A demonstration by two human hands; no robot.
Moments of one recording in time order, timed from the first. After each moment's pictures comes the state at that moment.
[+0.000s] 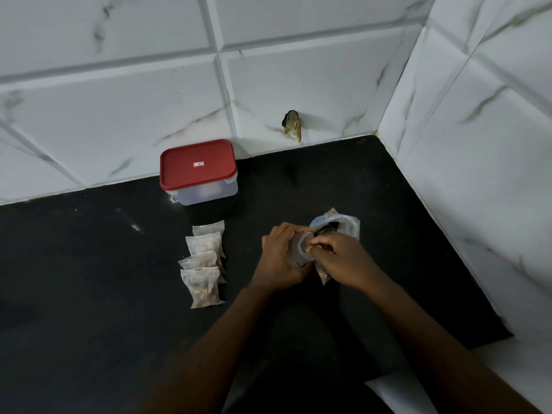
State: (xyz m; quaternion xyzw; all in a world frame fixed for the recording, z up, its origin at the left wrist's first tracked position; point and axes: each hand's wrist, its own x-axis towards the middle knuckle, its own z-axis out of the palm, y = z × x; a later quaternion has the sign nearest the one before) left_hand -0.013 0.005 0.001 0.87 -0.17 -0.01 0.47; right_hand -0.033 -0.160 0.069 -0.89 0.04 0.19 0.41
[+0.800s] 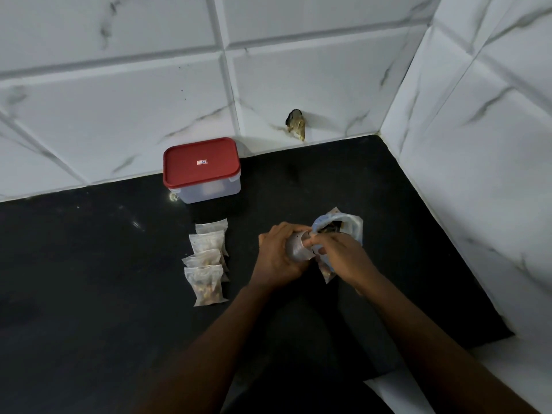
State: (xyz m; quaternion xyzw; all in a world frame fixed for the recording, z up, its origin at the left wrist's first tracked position) left_hand -0.014 0.015 0.000 0.87 -0.15 -0.01 0.48; right_hand -0.033 -0.149 0.062 -0.80 0.14 0.18 0.56
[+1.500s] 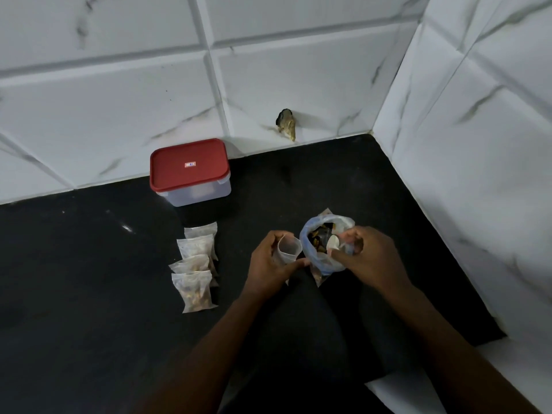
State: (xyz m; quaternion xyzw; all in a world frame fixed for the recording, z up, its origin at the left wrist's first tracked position) left_hand -0.021 0.006 -0.007 0.81 -0.03 -0.09 0.58; right_hand -0.038 -0.214 0.043 -0.93 0.13 0.05 0.35
